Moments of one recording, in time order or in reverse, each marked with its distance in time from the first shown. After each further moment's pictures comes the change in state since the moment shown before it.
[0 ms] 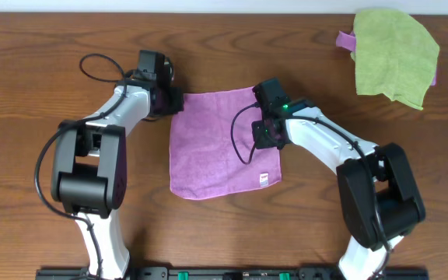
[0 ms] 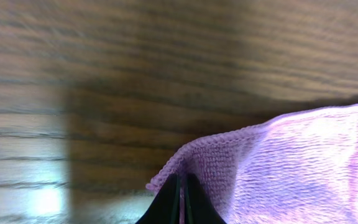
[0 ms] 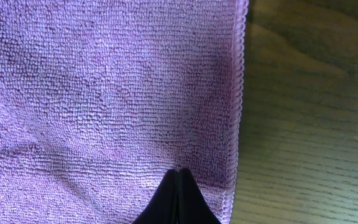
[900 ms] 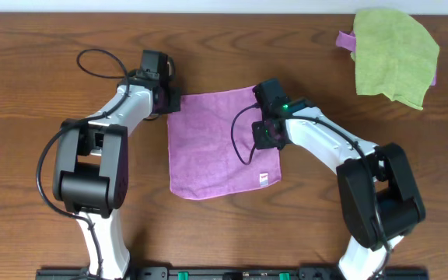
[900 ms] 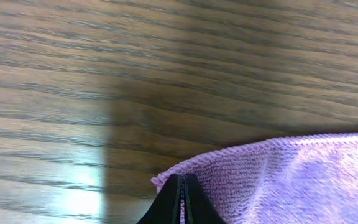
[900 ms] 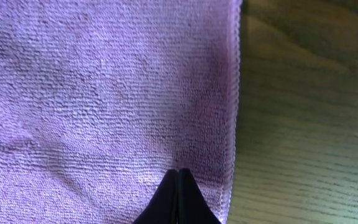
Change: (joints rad) left arm -0.011 0.006 0.012 -0.012 -0.201 0.039; right arm 0.000 0.000 0.000 -0.010 0.000 0.000
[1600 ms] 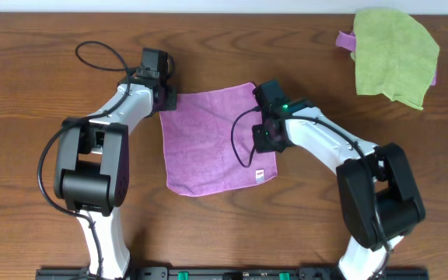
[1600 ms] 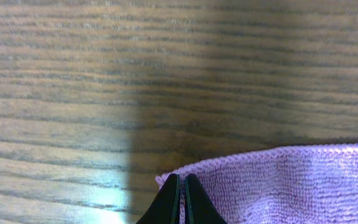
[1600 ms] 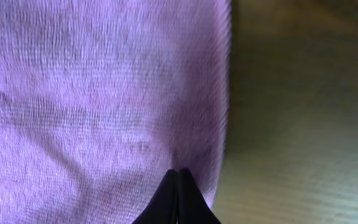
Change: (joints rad) left arm 0.001 0.011 0.023 0.023 -0.096 0.101; right arm 0.007 0.000 0.000 -0.058 -0.039 0.000
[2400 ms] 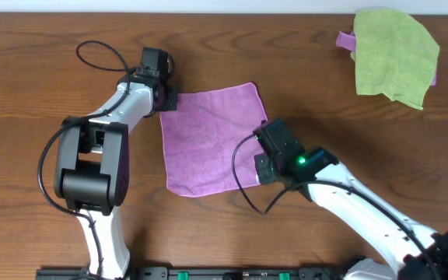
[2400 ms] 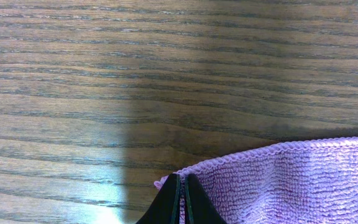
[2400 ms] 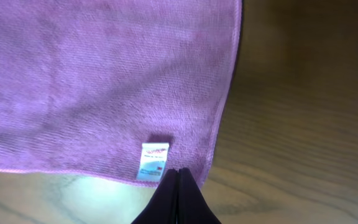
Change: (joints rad) left arm 0.001 0.004 0.010 -0.030 0.025 0.000; right arm 0.171 -0.473 -0.347 0.088 0.124 0.099
